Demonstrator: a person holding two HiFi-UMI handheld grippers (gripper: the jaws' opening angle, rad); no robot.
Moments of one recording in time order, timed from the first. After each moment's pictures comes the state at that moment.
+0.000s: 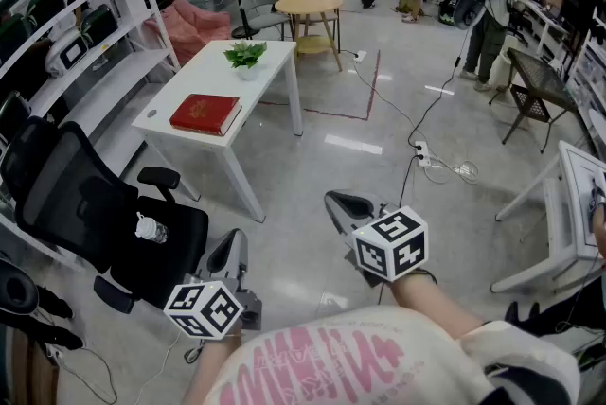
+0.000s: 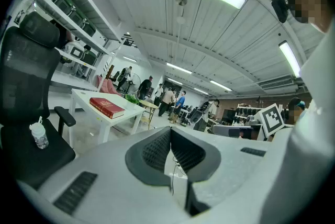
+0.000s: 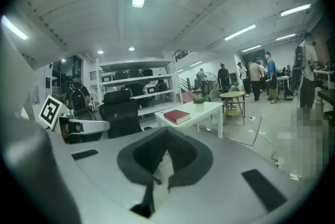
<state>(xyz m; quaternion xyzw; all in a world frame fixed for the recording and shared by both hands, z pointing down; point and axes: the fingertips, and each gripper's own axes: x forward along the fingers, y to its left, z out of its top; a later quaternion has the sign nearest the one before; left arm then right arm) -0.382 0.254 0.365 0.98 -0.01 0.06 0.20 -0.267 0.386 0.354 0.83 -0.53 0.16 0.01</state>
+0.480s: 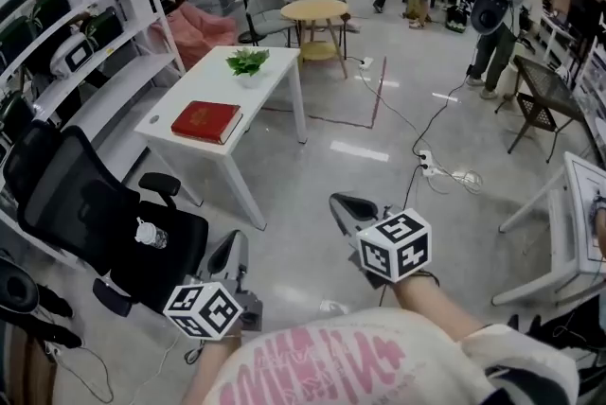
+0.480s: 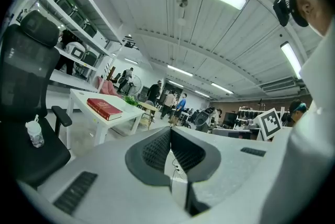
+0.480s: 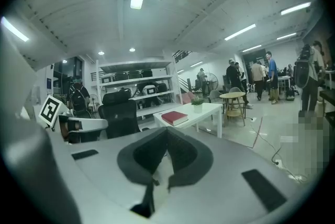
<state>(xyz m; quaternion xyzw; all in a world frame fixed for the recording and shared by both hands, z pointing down) -0.354 0.257 0.356 0.98 -0.01 0.04 0.21 -0.232 0.395 0.351 0.83 -0.53 0.15 0.00</state>
